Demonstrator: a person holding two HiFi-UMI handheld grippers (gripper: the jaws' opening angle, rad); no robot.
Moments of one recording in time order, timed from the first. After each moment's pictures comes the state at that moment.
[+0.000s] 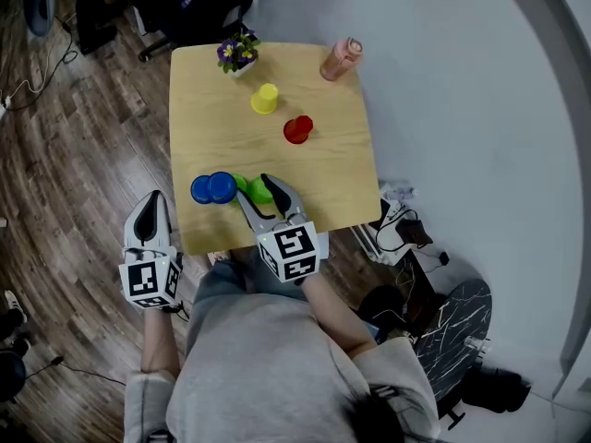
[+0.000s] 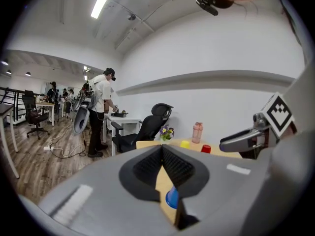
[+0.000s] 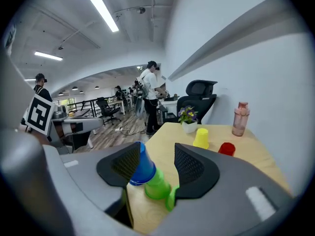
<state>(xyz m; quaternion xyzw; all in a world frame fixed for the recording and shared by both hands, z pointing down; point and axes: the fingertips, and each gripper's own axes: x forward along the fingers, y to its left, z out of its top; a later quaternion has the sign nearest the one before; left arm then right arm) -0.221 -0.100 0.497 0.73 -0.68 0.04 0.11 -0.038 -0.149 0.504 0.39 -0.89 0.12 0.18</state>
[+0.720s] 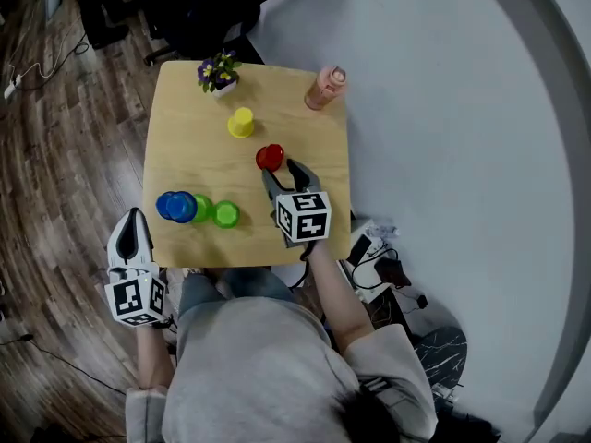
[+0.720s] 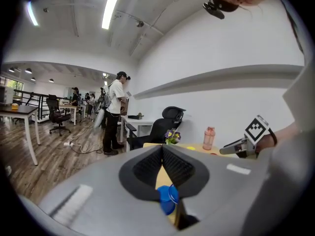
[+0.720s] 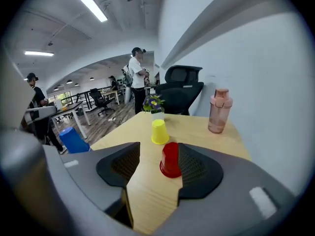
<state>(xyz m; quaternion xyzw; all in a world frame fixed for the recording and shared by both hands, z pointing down) -0.171 -0.100 0.478 0.64 -0.76 0.02 0.12 0.089 -0.290 0.543 0.40 -0.87 0.16 0.25</state>
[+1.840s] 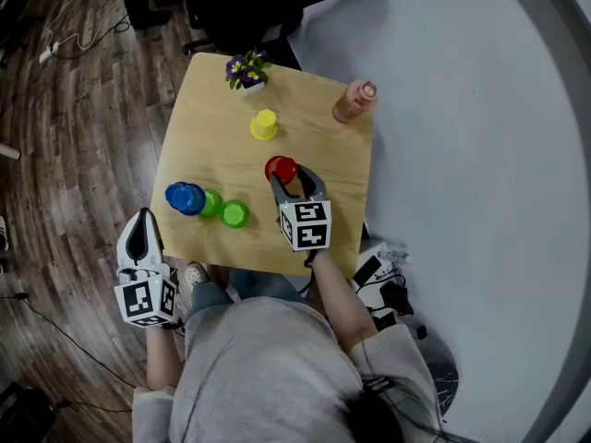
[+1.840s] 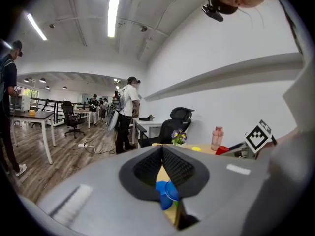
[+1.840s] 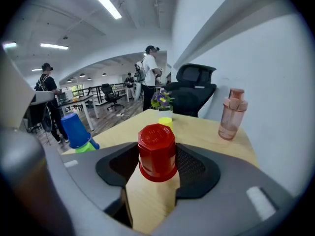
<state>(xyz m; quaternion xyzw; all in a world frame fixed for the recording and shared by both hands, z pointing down) -0.150 -0.080 0.473 0.58 -0.81 0.02 0.11 0.073 -0.296 0.564 0.34 -0.90 0.11 0.26</state>
